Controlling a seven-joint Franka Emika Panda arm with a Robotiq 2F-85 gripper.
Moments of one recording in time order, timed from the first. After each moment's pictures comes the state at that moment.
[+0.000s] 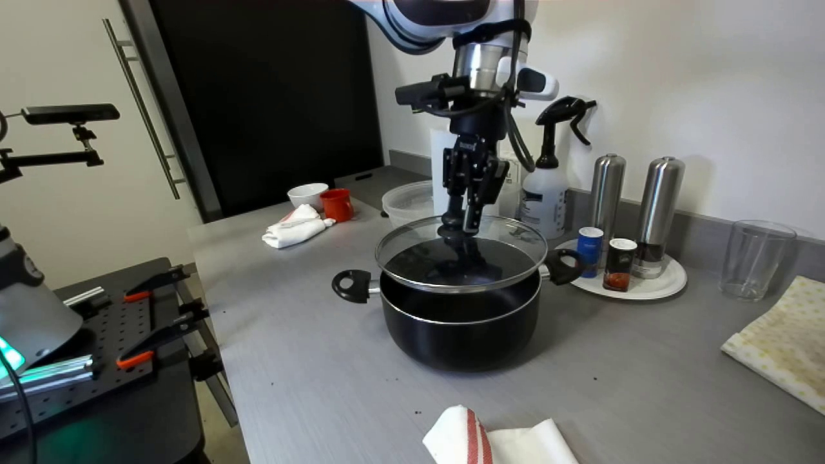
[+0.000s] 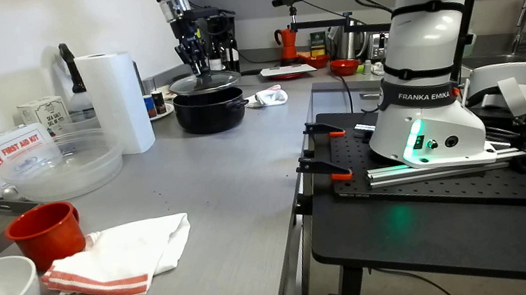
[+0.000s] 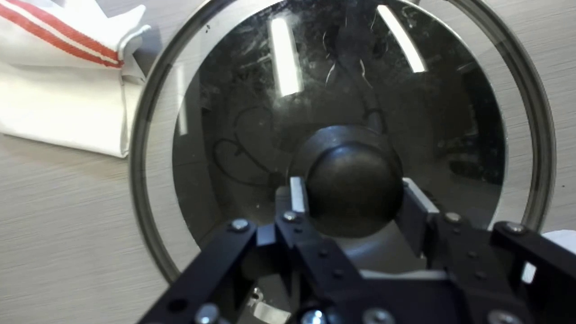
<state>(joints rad) -0.38 0.70 -0.17 -1.41 -0.03 1.90 -0.24</state>
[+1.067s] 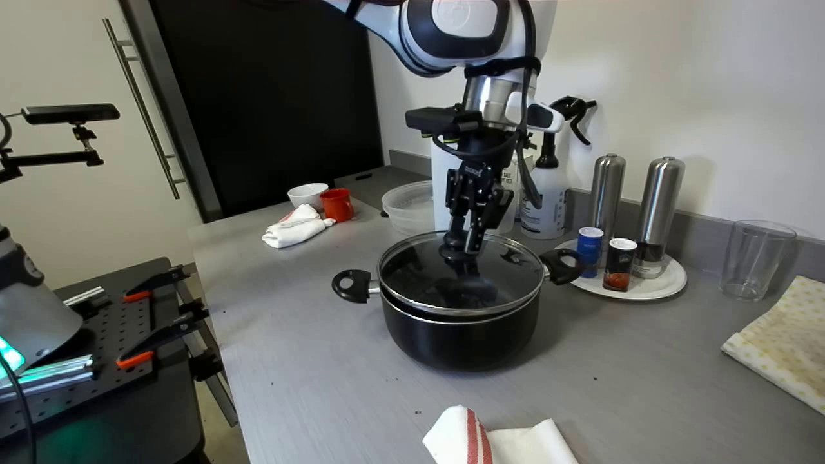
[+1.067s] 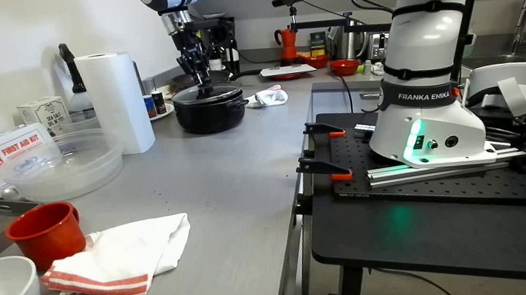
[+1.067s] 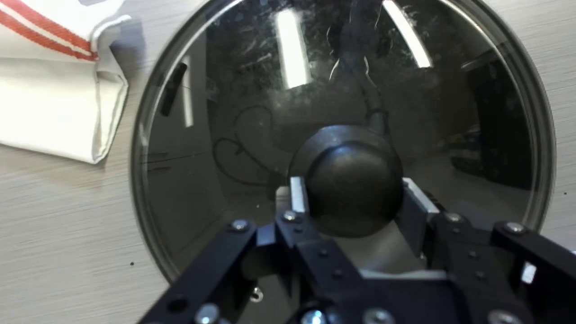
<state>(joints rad) -0.41 0.79 -0.14 -1.33 -0.02 1.86 -0.26</state>
